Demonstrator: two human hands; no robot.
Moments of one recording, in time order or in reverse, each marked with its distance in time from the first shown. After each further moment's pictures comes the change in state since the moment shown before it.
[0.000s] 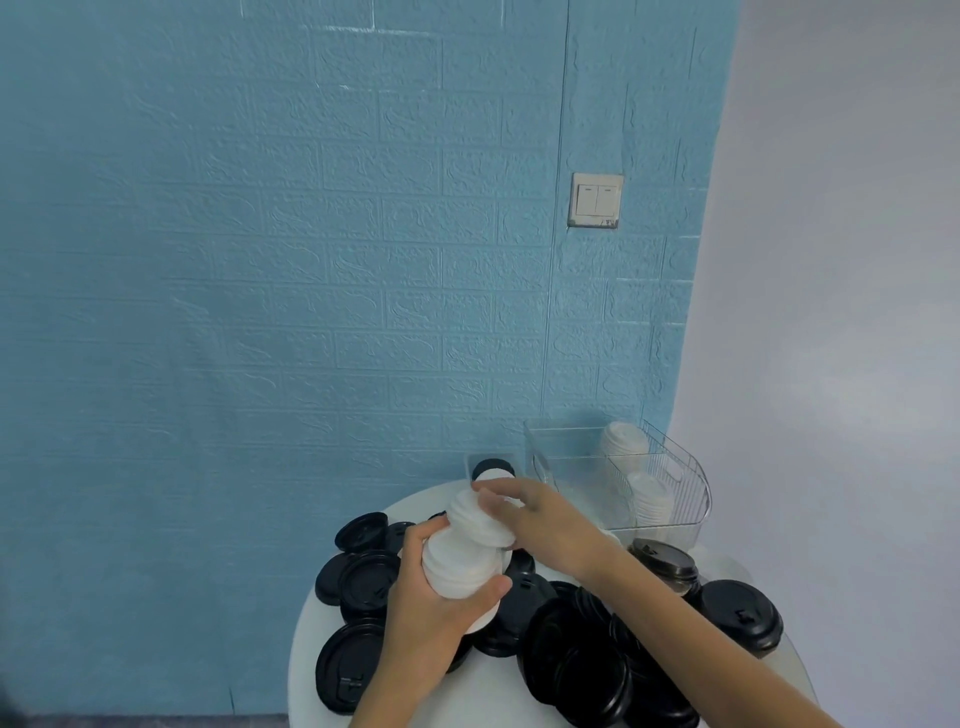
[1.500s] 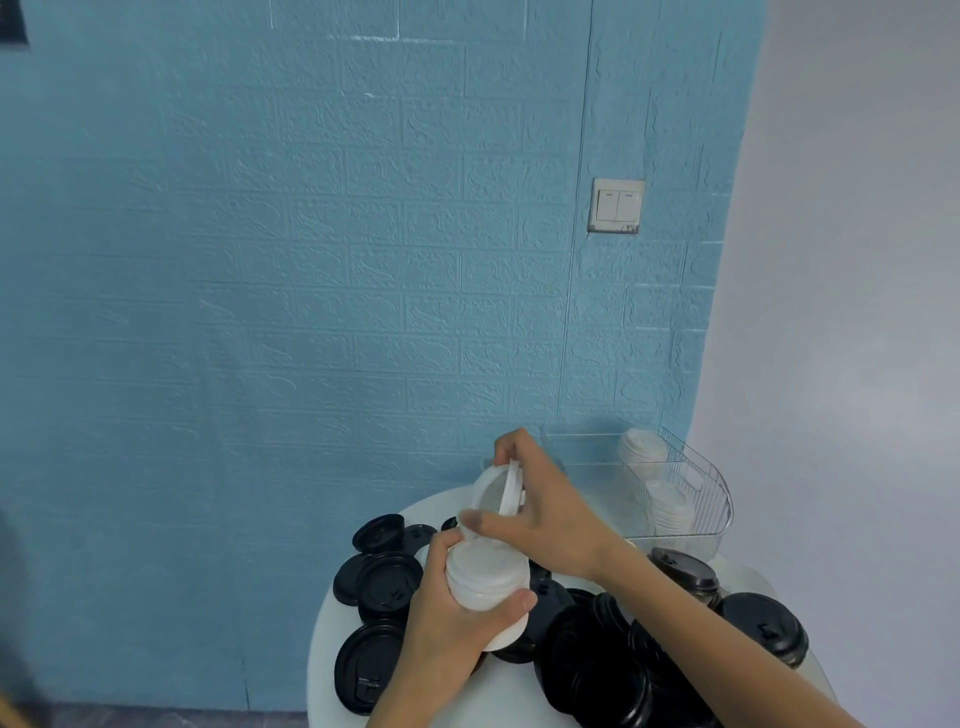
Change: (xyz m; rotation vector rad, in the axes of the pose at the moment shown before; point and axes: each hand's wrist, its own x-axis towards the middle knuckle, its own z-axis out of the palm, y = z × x) left_hand -0.006 0.014 -0.003 -0.038 -0.086 -0.081; right_hand 0.000 -0.024 0.003 -0.136 0.118 -0.378
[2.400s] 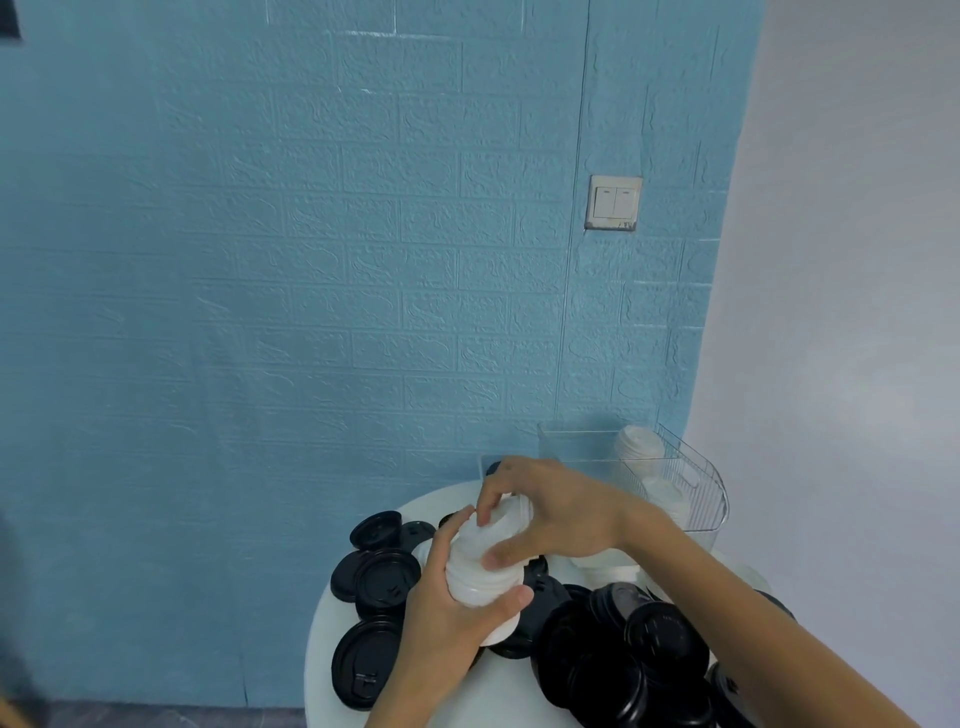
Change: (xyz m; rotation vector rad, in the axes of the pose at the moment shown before) left_hand -0.003 0.002 0.000 0.045 0.015 0.014; right_hand 0.008 -0.014 -0.036 -0.315 -0.446 -0.077
